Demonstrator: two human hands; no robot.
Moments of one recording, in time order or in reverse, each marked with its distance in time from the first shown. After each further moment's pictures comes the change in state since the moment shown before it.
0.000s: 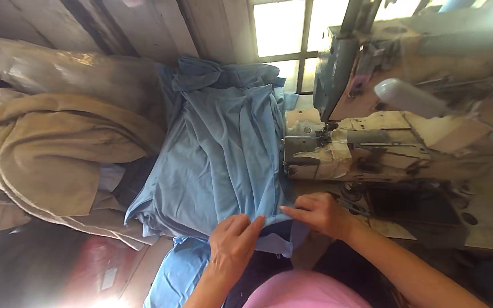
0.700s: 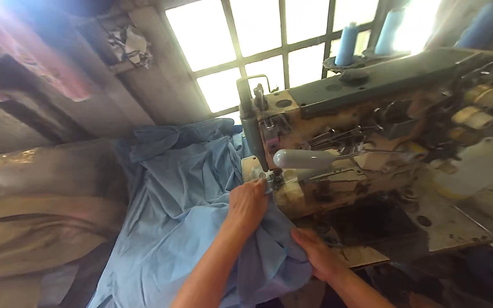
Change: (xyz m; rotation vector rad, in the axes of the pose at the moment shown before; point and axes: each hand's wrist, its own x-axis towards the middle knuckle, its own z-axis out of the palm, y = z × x) left_hand 0.209 0.024 0.088 -0.002 -0.714 -0.085; right_hand -0.013 -0.020 -0.022 1.298 0.600 1.088
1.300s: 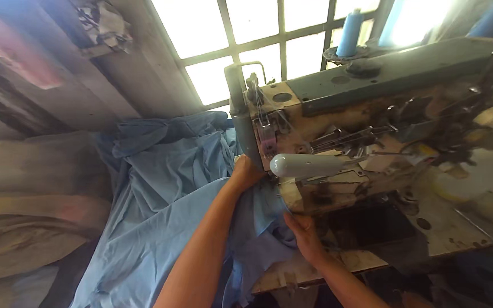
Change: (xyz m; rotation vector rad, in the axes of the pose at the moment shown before) left_hand 0.081 -0.036 0.018 -0.370 0.019 -0.002; right_hand 0.040 0.016 -0.016 -0.432 0.231 -0.376
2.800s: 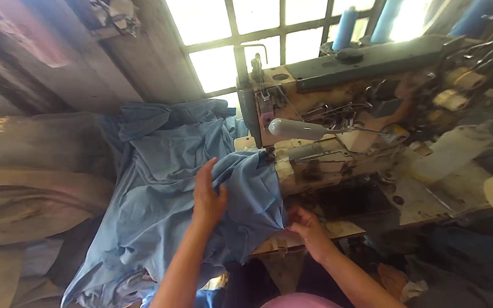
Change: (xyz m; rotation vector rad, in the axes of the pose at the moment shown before) left_hand -0.139 -0.053 0.009 0.009 0.386 0.081; right_hand -0.056 -0.032 -0.018 0.167 -0.016 0.502
